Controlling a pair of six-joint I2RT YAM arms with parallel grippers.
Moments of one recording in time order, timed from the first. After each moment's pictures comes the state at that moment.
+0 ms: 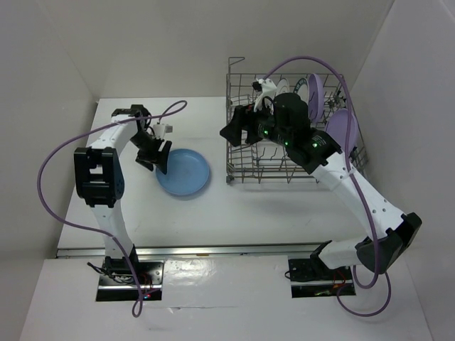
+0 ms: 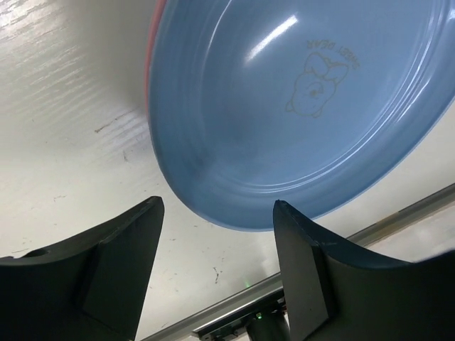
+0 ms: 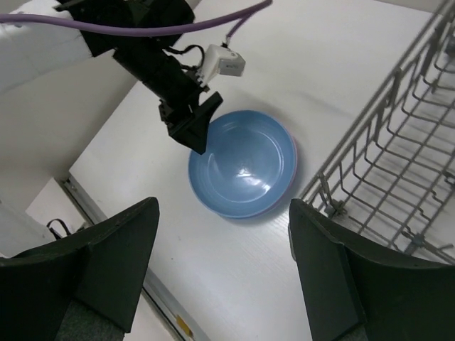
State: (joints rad) left arm 0.01 2.01 1.65 -1.15 0.34 0.32; right arm 0.63 1.34 1.49 -0.41 -0.19 0.33
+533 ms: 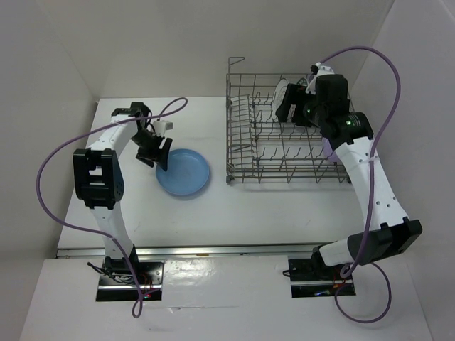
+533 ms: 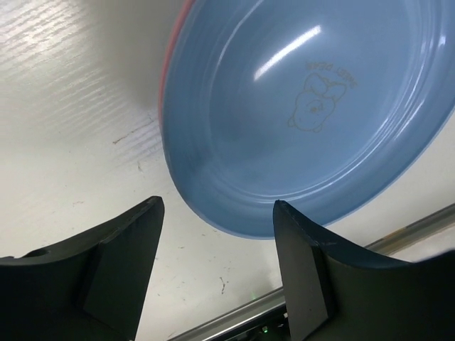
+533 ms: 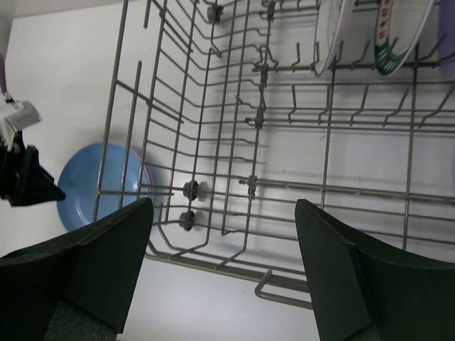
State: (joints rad) left arm 0.00 1.99 1.65 -1.10 0.32 0.31; right arm 0.24 1.39 1.66 -0.75 -0.02 0.33
